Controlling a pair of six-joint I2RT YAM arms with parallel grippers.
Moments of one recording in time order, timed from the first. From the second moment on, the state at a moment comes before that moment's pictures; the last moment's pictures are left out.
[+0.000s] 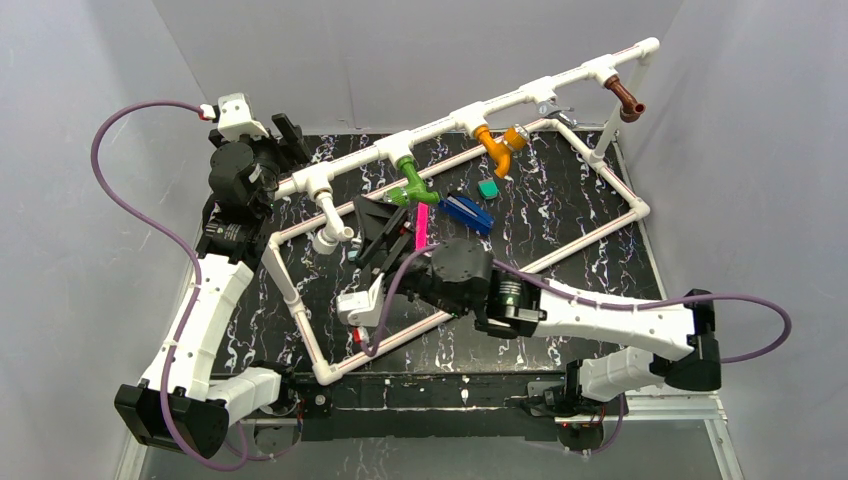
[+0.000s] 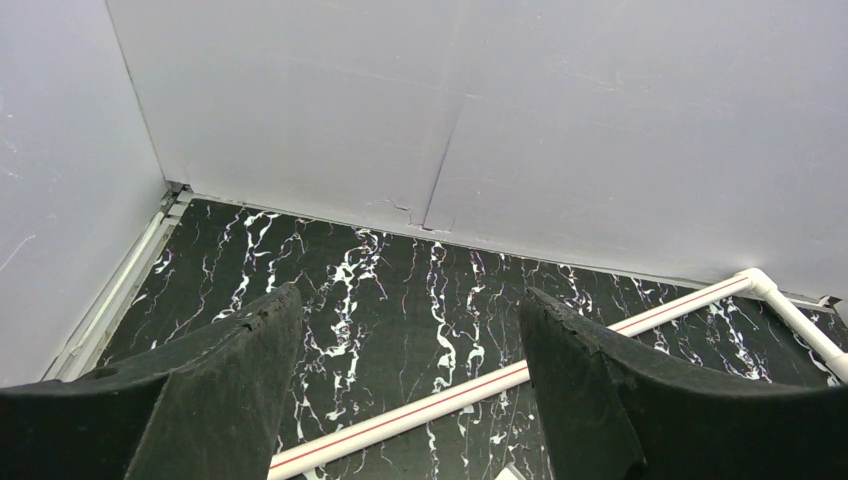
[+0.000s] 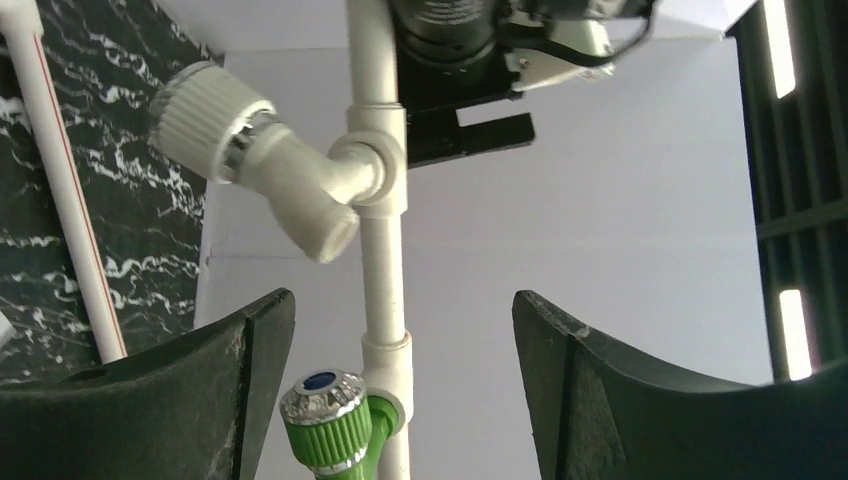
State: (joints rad) left arm -0.20 1.13 1.16 -0.09 -0.28 -0.19; right arm 1.41 1.29 1.29 0.05 0.29 -1.46
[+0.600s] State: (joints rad) left arm -0.20 1.13 1.16 -0.09 -0.28 -0.19; right arm 1.44 1.45 1.32 -0.01 0.37 -1.82
